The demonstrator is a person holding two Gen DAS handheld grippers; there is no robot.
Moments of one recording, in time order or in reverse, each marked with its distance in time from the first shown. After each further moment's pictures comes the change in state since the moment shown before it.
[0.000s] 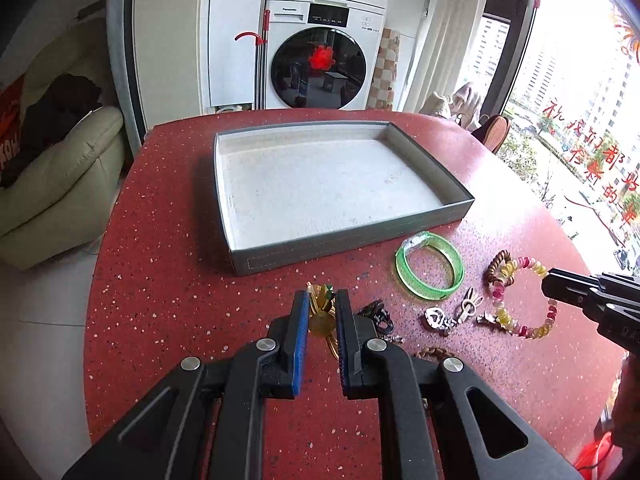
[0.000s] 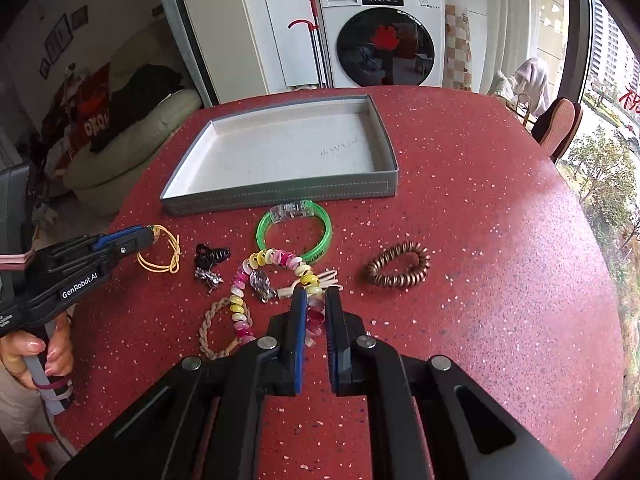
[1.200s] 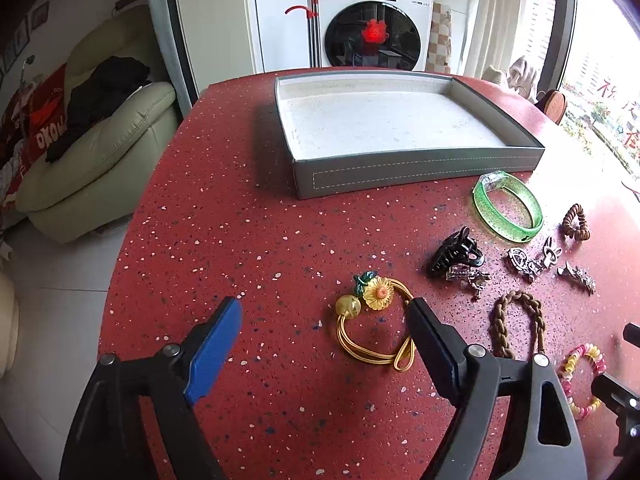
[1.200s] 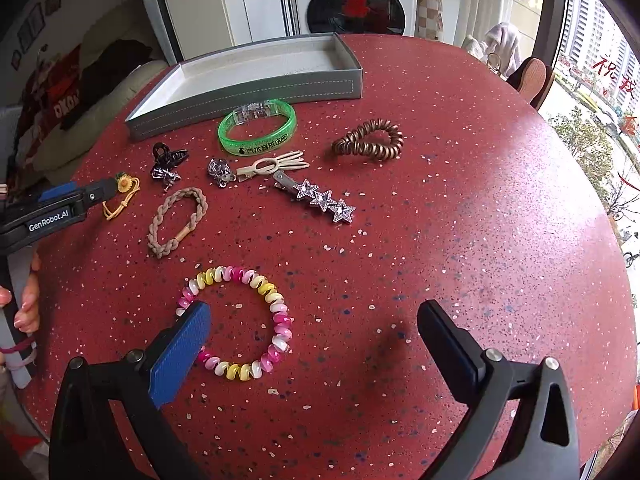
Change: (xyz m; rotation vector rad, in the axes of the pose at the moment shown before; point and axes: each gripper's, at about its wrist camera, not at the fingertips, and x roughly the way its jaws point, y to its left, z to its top) left arm 0.030 0.016 -0.060 -0.038 0.086 0.221; right arm 0.016 -0.004 -0.093 0.031 0.097 -0.119
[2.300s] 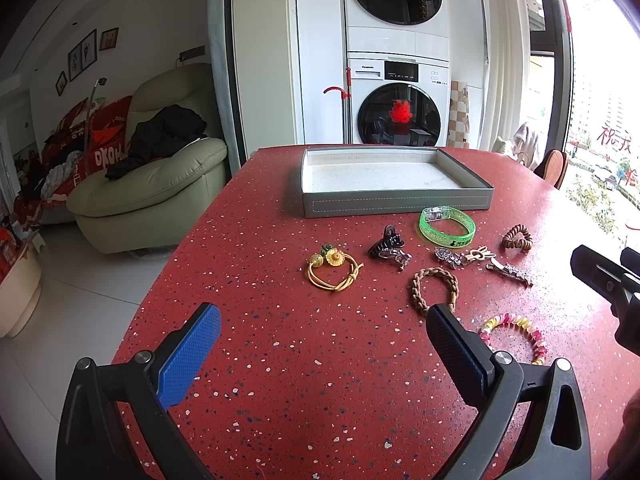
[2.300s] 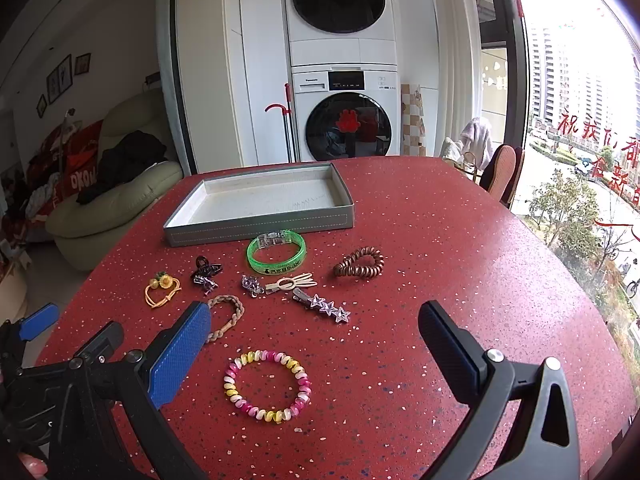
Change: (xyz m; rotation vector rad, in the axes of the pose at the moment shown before) left arm -0.107 -0.054 -0.088 -0.100 -0.332 0.136; right arm -0.074 0.013 -0.016 0.017 -0.470 -0.021
